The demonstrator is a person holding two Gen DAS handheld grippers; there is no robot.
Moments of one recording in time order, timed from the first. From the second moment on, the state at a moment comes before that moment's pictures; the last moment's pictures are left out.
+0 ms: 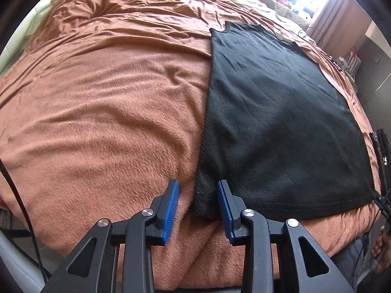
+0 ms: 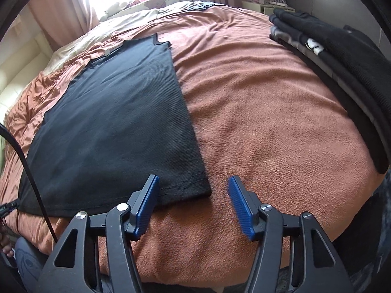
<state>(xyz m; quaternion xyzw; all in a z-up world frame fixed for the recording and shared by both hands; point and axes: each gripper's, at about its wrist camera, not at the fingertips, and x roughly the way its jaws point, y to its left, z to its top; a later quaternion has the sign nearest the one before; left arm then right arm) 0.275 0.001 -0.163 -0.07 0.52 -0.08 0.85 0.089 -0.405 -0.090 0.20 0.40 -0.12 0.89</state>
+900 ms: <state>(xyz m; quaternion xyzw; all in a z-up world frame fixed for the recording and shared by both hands) 0.237 0.030 -0.109 -0.11 0.46 -0.08 0.88 0.048 -0.417 -0.066 0.26 0.35 -0.07 0.90</state>
